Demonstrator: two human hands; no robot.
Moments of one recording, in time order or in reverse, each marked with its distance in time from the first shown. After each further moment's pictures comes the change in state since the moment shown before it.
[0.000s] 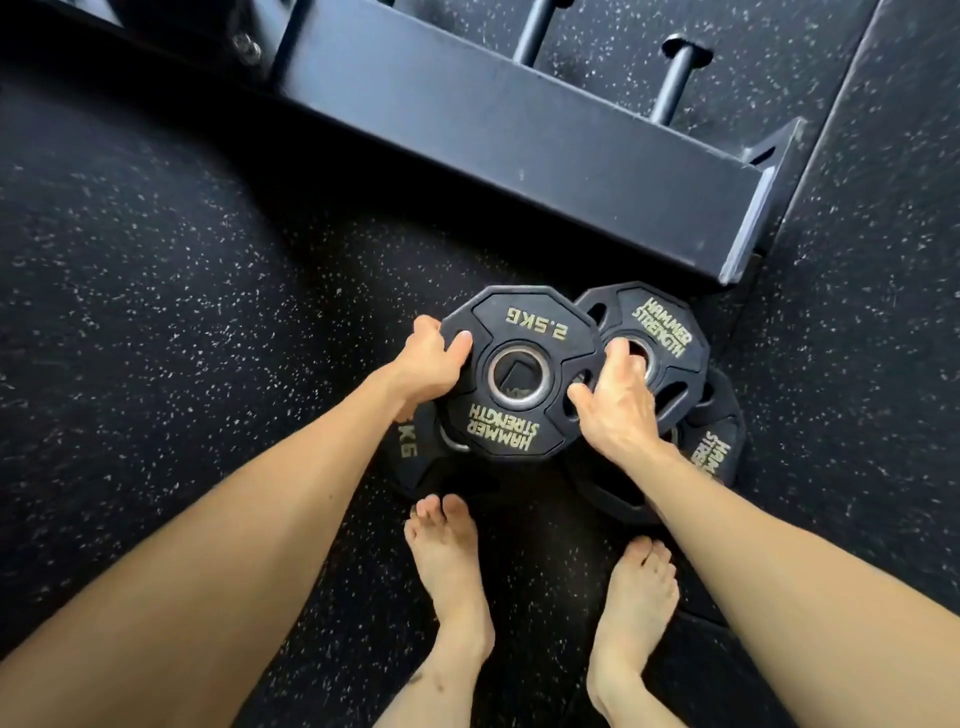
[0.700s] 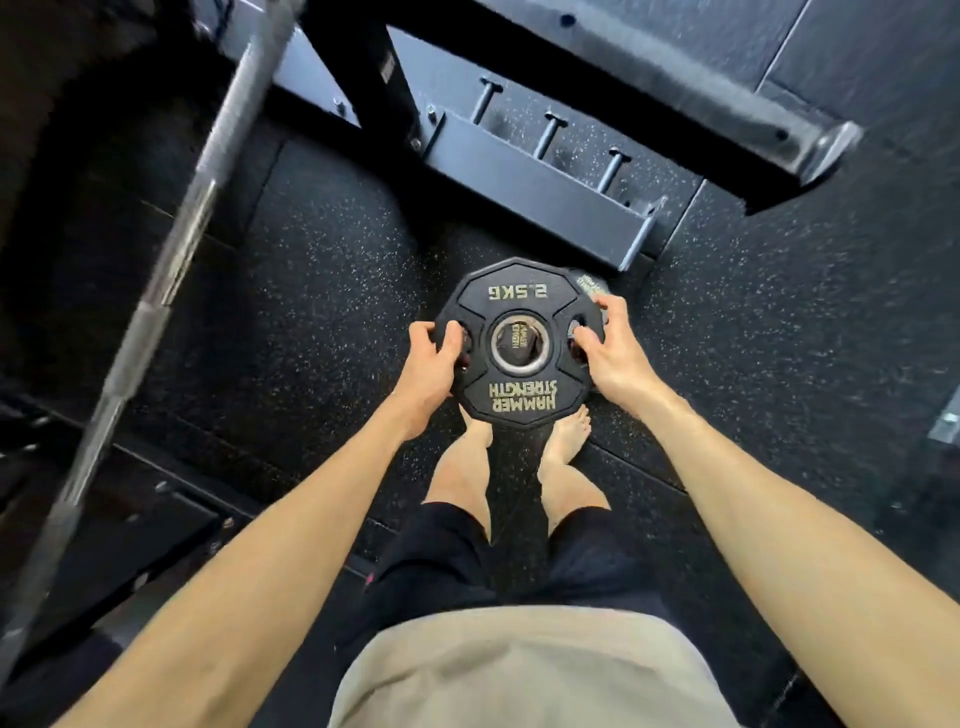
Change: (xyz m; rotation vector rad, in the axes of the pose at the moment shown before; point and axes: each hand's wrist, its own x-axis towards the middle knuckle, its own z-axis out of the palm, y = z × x) left_hand -0.522 0.100 -0.085 -0.580 0.165 0.036; right_hand -0.365 -0.074 -0.301 0.396 -0.248 -0.251
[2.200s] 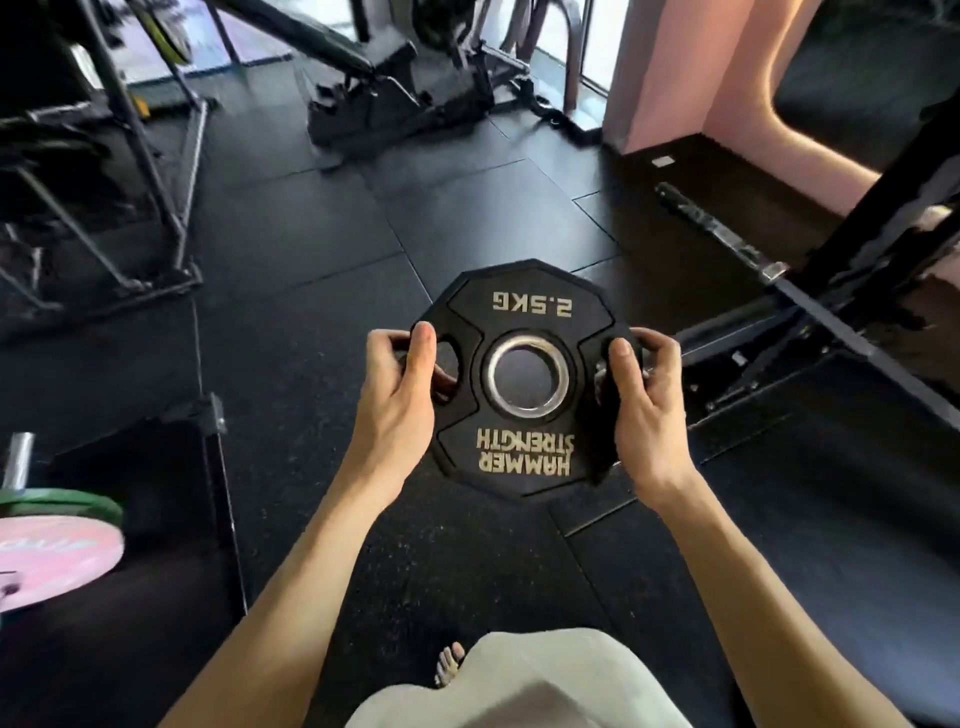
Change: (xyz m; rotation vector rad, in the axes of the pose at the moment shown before) left_hand -0.765 -0.391 0.312 -1.119 2.166 0.022; right_hand -0.689 0.190 0.090 -0.415 -1.640 -0.965
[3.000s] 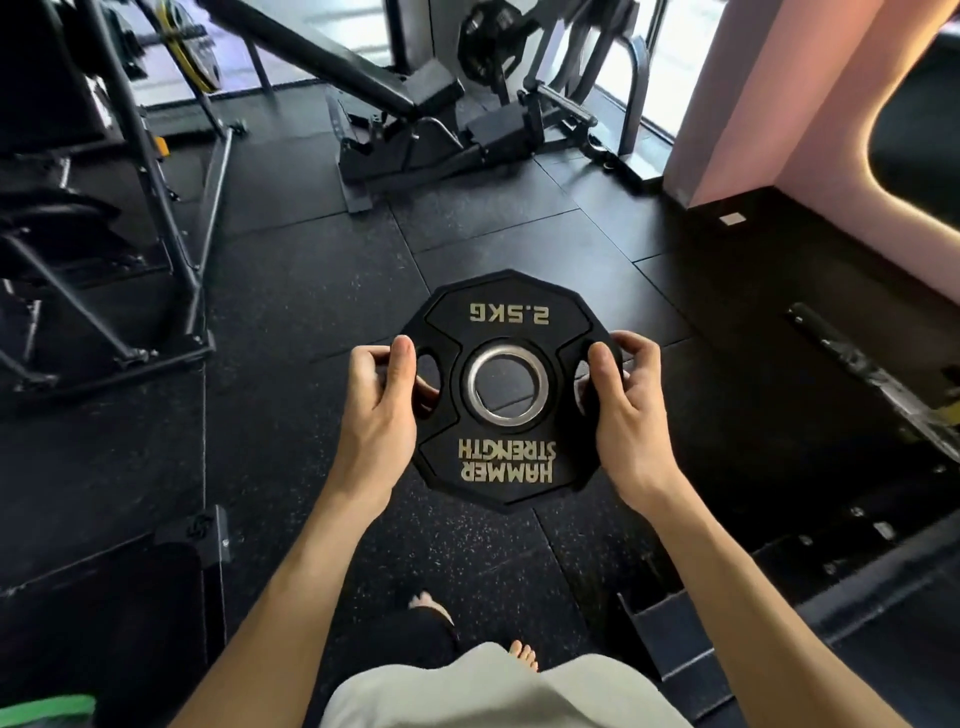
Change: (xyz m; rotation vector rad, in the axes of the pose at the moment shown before) left_hand 0.464 -0.032 -0.068 -0.005 0.110 -0.068; right_hand 0.379 0.016 0.299 -0.050 -0.131 0.034
